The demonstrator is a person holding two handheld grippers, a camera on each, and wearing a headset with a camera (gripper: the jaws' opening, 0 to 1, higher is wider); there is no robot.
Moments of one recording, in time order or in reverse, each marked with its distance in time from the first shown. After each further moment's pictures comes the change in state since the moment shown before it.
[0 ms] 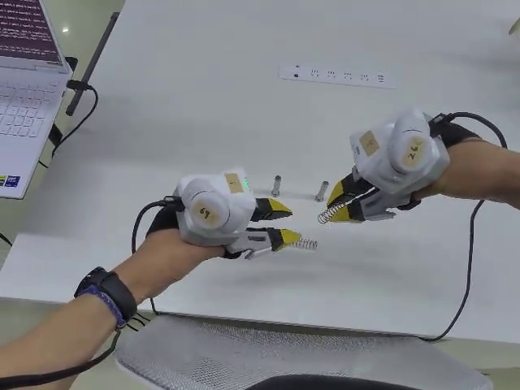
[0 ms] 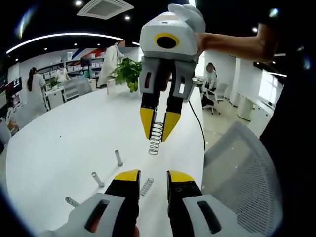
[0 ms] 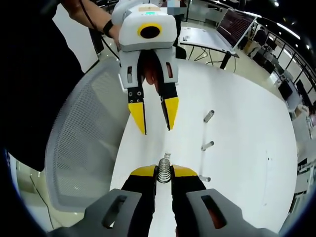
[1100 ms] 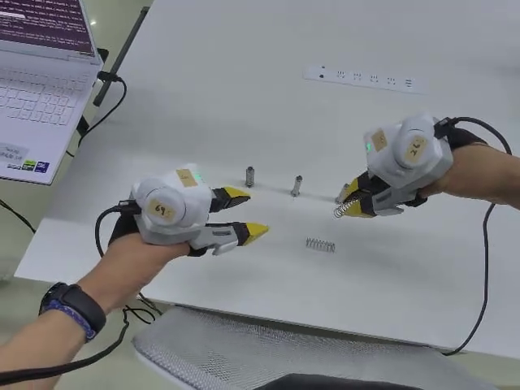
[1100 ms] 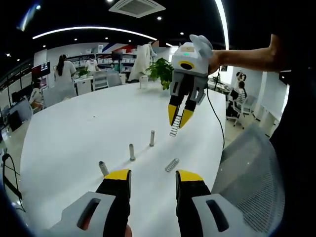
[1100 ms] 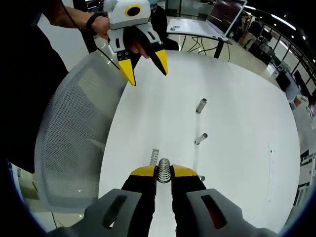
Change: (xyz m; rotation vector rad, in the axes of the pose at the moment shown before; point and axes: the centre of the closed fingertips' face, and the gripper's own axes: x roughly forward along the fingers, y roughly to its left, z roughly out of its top) left arm -0.067 0.046 -0.041 -0.133 0.000 0.214; right arm 0.024 -0.028 -0.012 0.056 0.032 -0.009
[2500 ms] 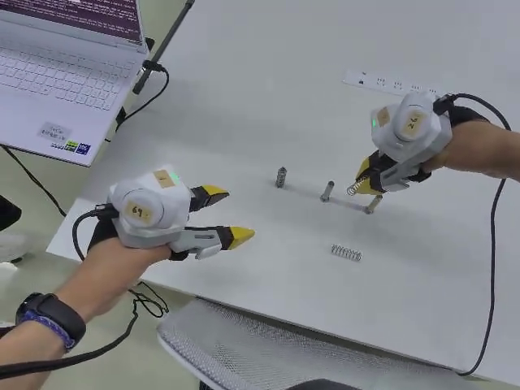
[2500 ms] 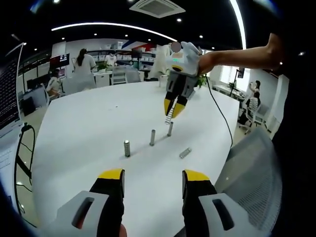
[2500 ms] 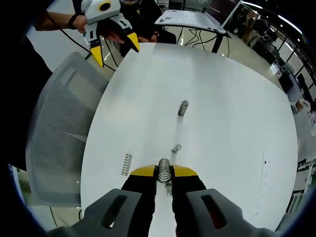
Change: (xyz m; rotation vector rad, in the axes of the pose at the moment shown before) left arm -0.053 0.030 -0.030 -0.109 0.000 0.127; right arm 0.026 -0.062 0.016 -0.037 0.078 0.000
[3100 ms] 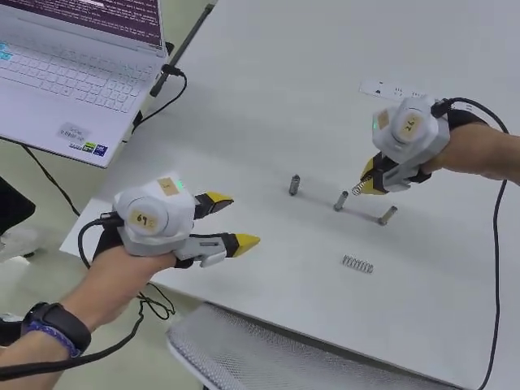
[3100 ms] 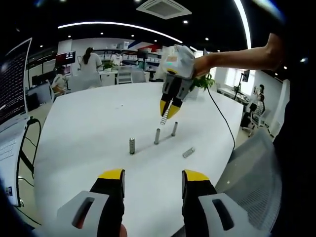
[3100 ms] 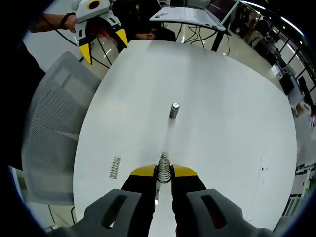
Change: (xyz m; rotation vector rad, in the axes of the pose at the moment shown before) left arm -0.008 0.009 -0.006 -0.034 -0.007 0.037; right arm 0.014 -0.023 0.012 -0.026 0.025 -0.001
